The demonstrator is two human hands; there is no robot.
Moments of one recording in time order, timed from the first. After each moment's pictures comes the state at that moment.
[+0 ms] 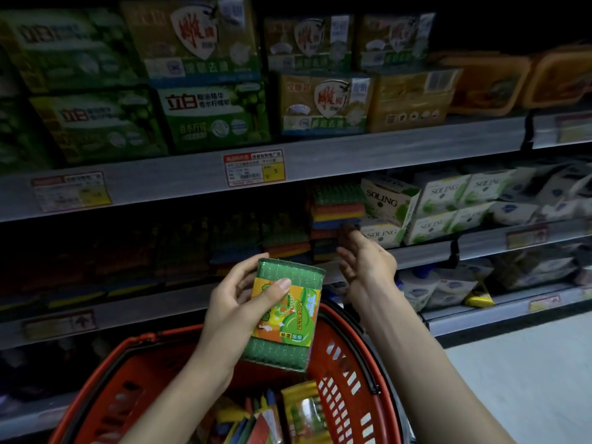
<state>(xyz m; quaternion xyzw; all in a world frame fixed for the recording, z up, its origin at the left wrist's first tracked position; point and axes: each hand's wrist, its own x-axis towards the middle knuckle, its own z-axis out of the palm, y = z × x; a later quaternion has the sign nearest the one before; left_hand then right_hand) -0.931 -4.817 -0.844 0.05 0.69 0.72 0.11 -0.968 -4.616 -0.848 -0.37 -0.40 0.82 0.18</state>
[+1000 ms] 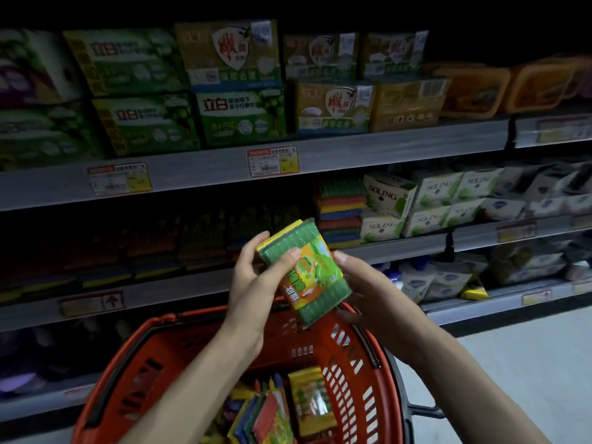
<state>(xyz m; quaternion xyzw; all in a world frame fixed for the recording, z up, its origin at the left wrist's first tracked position) -0.913 -4.807 -0.828 0.01 0.64 0.77 0.06 -0.857 -4.631 -0.826 -0.11 -0.64 0.75 -0.11</state>
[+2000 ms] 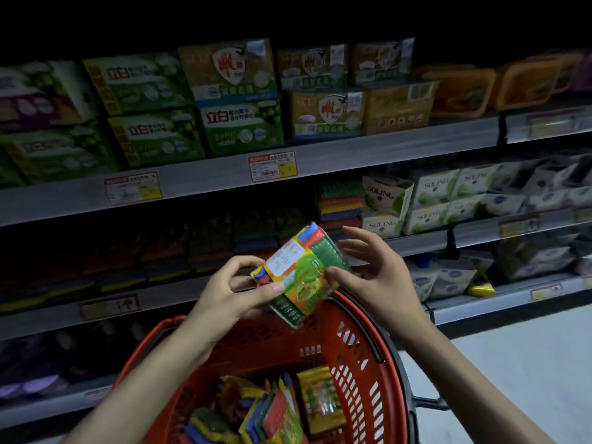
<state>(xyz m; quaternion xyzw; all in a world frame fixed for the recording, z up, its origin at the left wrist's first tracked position) -0.912 -4.868 -0.822 0.07 0.76 0.63 0.16 -0.856 -4.626 -0.833 -0.04 -0.81 0.56 0.19</state>
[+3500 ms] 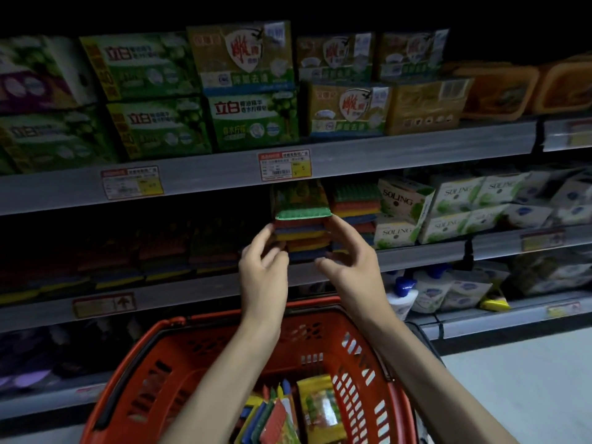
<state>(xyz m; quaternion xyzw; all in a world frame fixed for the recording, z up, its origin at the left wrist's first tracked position) -0.938 -4.791 -0.830 -0.02 0.68 0.73 -0.06 -0.908 -4.666 -0.830 -0.06 -0.75 0.63 0.17</state>
